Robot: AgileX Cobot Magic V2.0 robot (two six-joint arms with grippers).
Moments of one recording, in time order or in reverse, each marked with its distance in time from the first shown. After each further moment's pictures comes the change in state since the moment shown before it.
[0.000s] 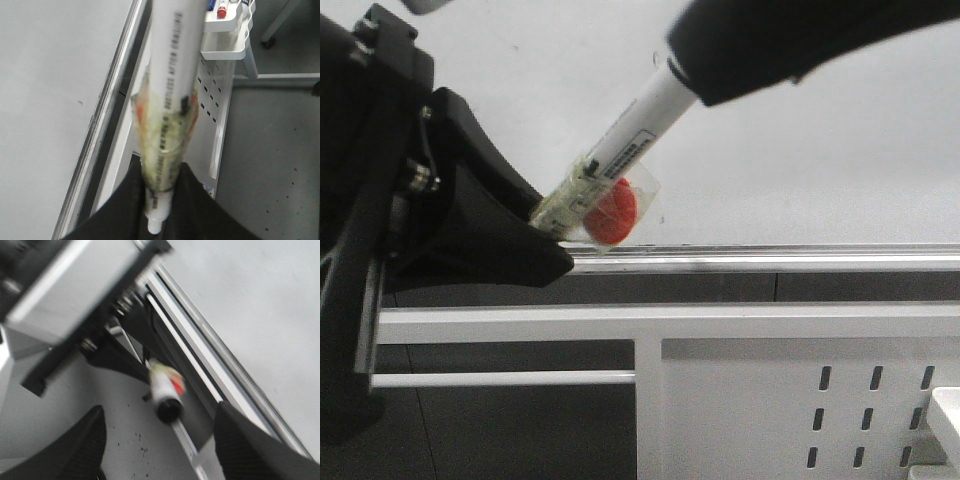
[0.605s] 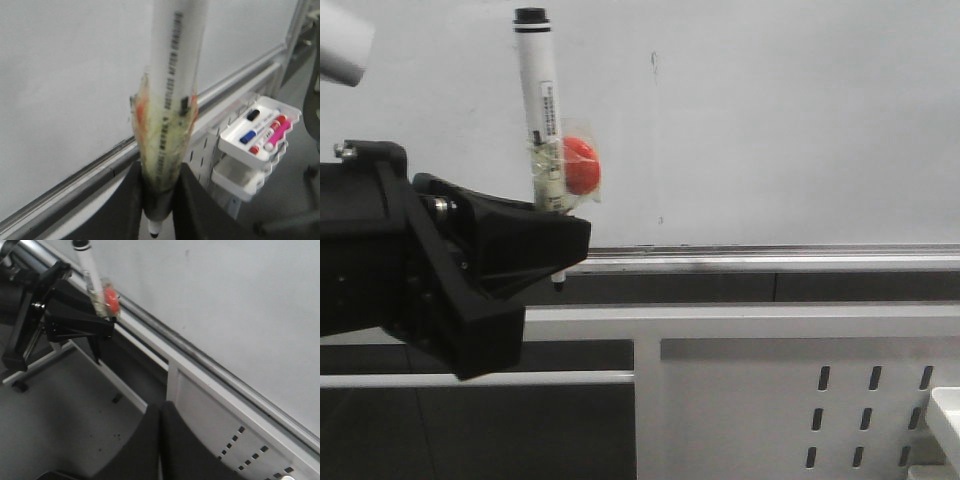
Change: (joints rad) left arm 0.177 0.328 0.295 -0.443 -1.072 -0.070; right arm -0.274 -0.301 0.129 0.000 0.159 0.085
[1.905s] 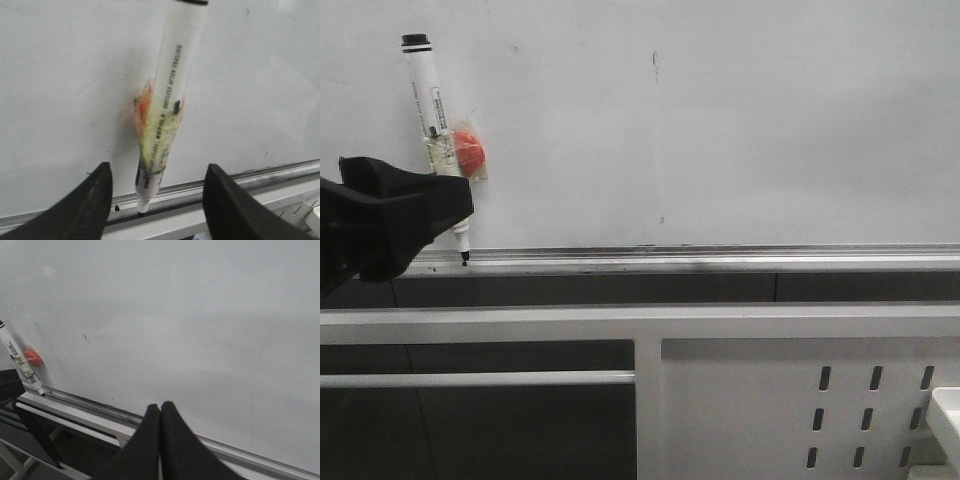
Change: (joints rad) left arm 0.002 0.023 0.103 -0.448 -0.217 -0.108; right arm -0.260 -0.127 0.137 0.000 -0.299 0.191
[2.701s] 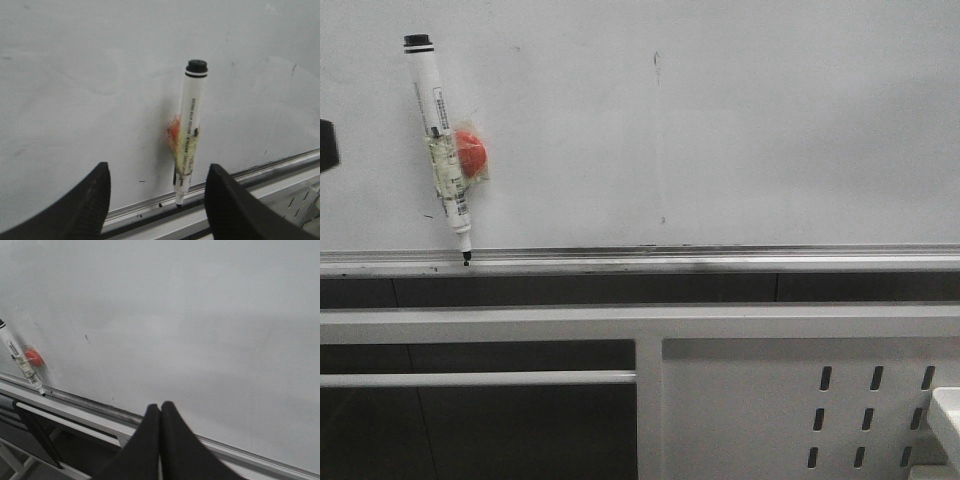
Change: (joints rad) left arm 0.197 -0.500 0.103 0.218 0.360 0.127; right arm 0.000 0.000 0.000 -0.002 0.000 0.000
